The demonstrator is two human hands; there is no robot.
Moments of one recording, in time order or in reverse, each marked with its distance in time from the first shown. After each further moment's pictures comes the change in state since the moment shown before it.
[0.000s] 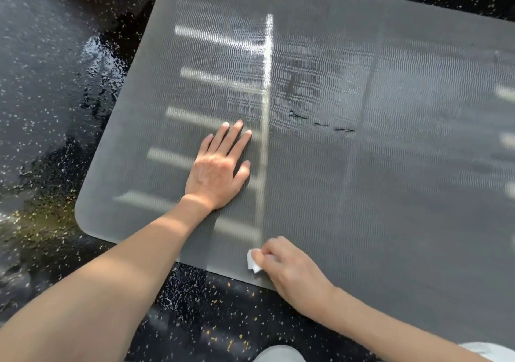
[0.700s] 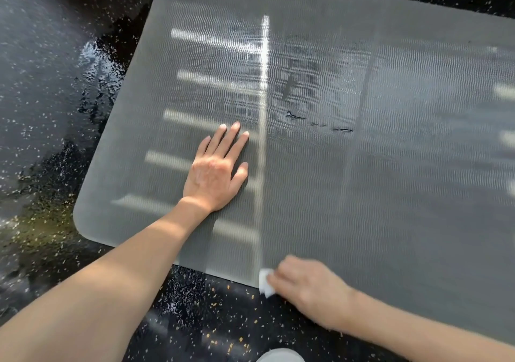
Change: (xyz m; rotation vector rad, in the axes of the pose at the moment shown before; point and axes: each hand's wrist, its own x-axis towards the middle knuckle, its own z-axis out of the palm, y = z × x) left_hand 0.000 -0.001 0.001 -0.005 0.004 -0.003; right_hand -0.022 0.007 -0.018 -0.150 -0.085 -0.186
